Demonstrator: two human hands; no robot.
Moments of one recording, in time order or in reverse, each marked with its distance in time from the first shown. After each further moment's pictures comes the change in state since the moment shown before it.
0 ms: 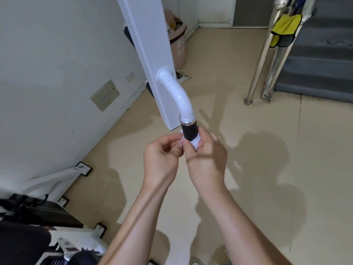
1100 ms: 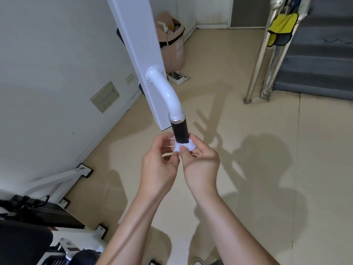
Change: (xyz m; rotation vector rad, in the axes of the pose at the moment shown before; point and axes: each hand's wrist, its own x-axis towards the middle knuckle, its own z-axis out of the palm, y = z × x) left_hand -0.019 -0.018 -0.015 0.357 0.002 0.196; right_hand -0.029 0.003 0.007 0.537 -0.060 0.202
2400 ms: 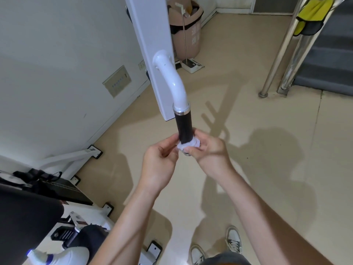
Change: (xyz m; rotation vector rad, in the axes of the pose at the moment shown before) left_hand -0.009 -0.012 -0.010 -0.214 -0.072 -0.179; right_hand 0.033 0.022 -0.020 -0.127 -0.452 -0.003
